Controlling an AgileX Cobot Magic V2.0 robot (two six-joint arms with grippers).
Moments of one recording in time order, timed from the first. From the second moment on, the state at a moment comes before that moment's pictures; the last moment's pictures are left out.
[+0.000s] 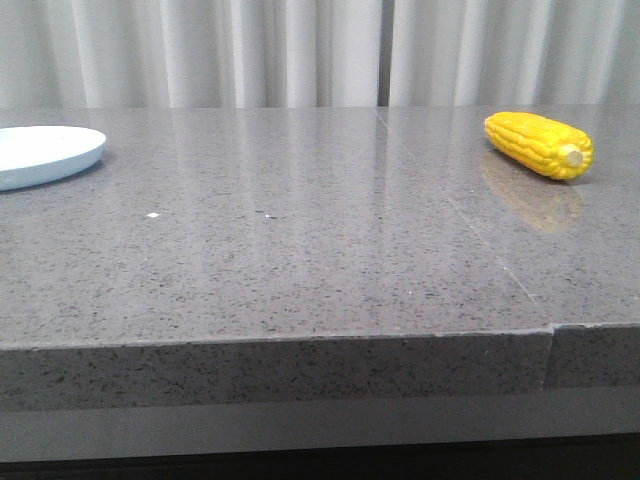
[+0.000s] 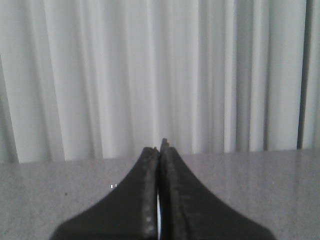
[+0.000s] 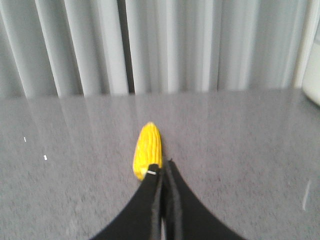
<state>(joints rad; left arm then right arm) 0.03 0.30 -0.71 0.01 0.42 0.03 0.04 0.33 -0.58 0.00 0.43 0.10</state>
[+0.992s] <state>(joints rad) 0.03 0.61 -0.73 0.03 0.61 0.03 0.04 0.66 -0.60 0.00 0.53 0.08</state>
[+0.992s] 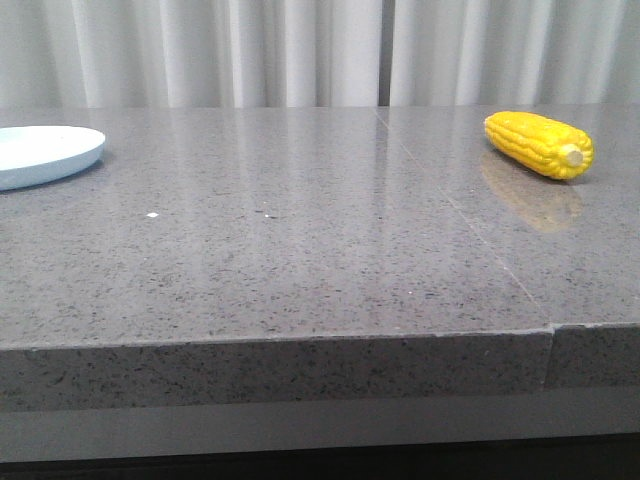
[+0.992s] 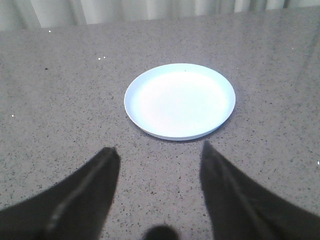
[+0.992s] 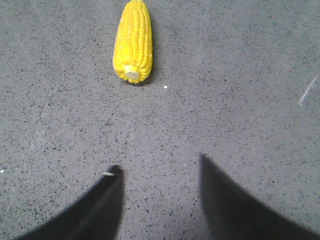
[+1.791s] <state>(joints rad) 0.21 1.27 -1.07 -0.13 0.73 0.16 0.04 0.66 -0.60 0.00 0.53 0.07</state>
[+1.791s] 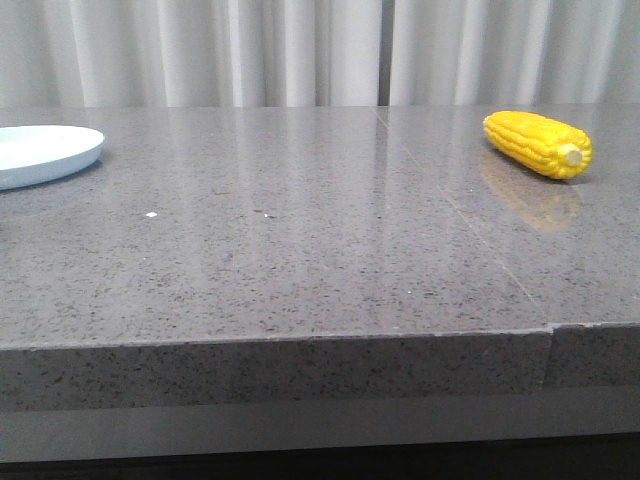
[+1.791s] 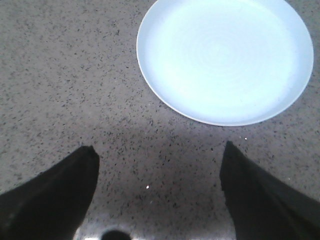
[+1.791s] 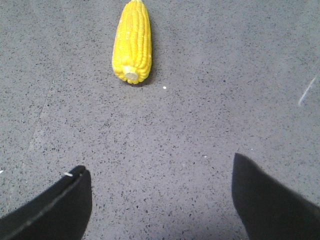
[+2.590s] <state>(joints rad) 0.28 1.83 -1.43 -0.36 0.72 0.30 0.04 0.66 -0.60 0.00 0.53 0.07</state>
